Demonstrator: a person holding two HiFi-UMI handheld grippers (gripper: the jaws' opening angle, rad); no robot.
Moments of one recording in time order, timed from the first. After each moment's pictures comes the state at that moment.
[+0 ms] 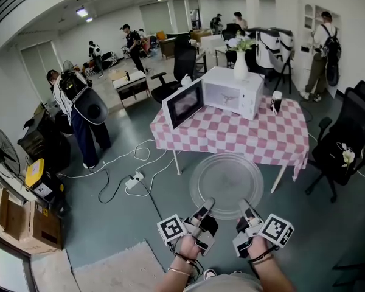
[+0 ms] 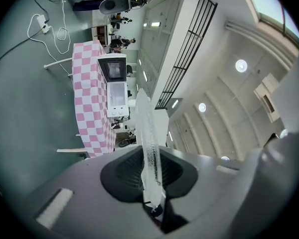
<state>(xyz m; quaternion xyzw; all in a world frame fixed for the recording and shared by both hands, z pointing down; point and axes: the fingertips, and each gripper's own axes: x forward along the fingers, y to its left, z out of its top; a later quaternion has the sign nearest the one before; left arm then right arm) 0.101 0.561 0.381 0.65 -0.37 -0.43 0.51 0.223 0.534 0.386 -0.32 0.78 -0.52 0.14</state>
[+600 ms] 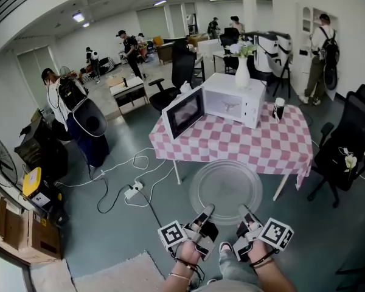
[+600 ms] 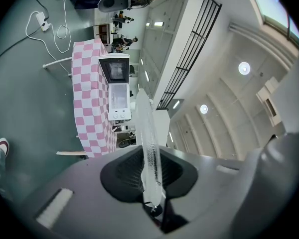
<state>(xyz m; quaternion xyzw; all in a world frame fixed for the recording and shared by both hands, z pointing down) 0.061 0.517 0.390 0.64 -0.37 -0.43 0.52 0.178 0.488 0.386 -0.31 0.79 -0.51 0.15</state>
